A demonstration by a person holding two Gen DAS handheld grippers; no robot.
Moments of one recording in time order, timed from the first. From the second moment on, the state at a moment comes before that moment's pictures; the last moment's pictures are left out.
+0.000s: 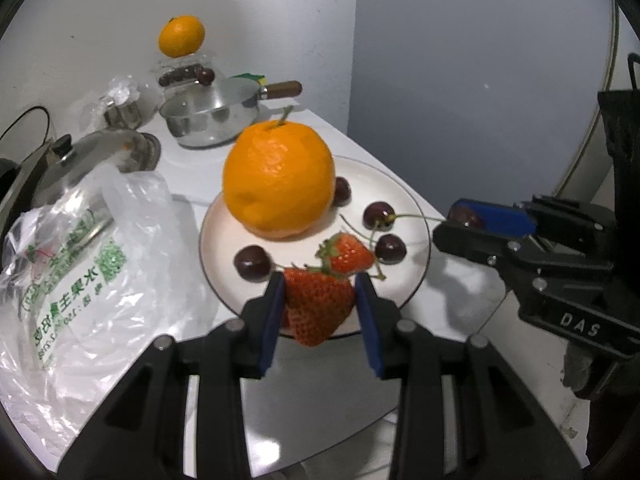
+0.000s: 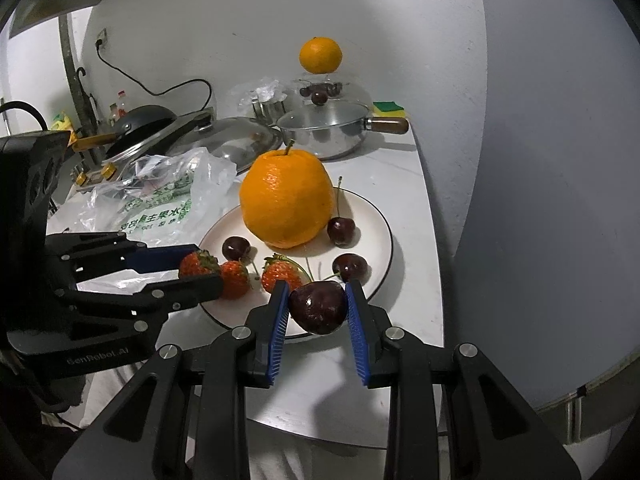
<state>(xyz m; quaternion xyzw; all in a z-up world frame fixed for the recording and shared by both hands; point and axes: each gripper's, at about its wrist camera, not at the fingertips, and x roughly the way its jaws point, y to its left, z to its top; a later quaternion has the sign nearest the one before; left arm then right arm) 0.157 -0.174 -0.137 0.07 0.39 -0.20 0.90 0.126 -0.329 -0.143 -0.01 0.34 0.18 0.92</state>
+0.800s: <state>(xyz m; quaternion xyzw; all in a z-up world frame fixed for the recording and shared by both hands) 0.166 -0.180 -0.145 0.06 0.40 -0.22 0.89 0.137 -0.325 -0.152 -0.01 0.35 0.18 0.92</state>
